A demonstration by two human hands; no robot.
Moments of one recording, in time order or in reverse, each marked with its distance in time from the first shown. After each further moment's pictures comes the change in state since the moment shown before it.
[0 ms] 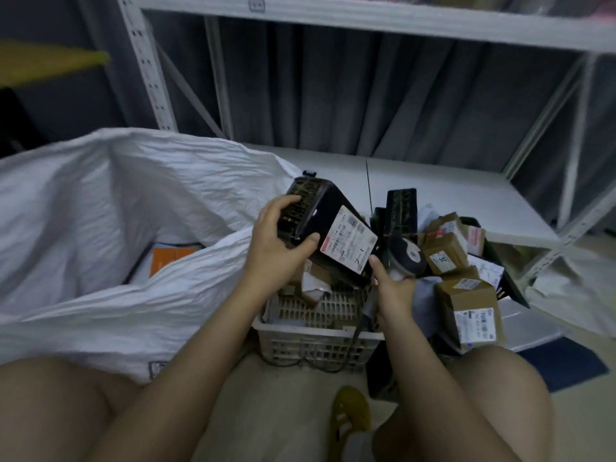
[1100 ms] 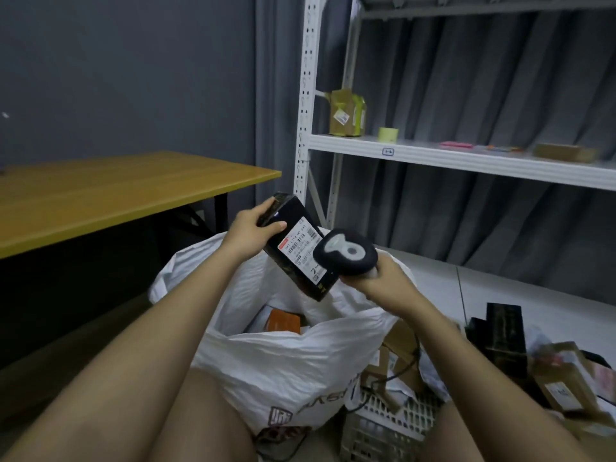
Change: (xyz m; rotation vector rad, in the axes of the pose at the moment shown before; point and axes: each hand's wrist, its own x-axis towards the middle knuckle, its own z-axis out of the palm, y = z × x) left_hand 0.031 0.058 -0.282 0.259 0.274 -0.147; right_hand -0.166 -0.118 0.151 -0.546 -0.971 -0.754
